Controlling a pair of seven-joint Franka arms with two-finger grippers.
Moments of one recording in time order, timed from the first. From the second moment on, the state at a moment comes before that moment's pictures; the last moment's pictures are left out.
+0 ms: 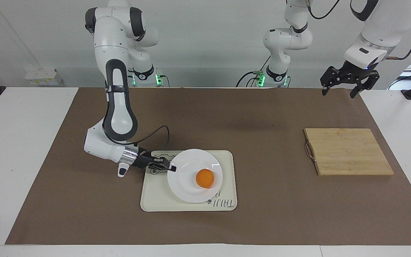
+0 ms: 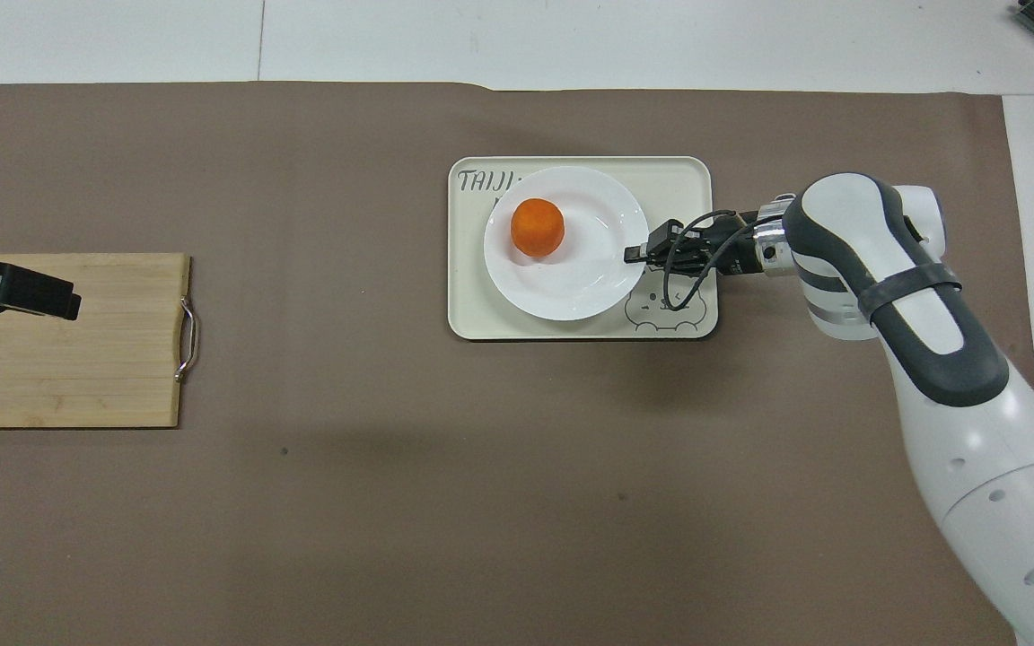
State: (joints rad) left arm -0.07 -0.02 0.00 -1.54 0.00 1.52 0.12; right arm 0.13 0.59 -0.06 -1.70 1.15 2.05 -0.38
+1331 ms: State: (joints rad) left arm -0.07 -0.02 0.00 -1.54 0.00 1.52 0.12; right arm 0.12 0.36 -0.09 -1.67 0.27 2.10 -0.06
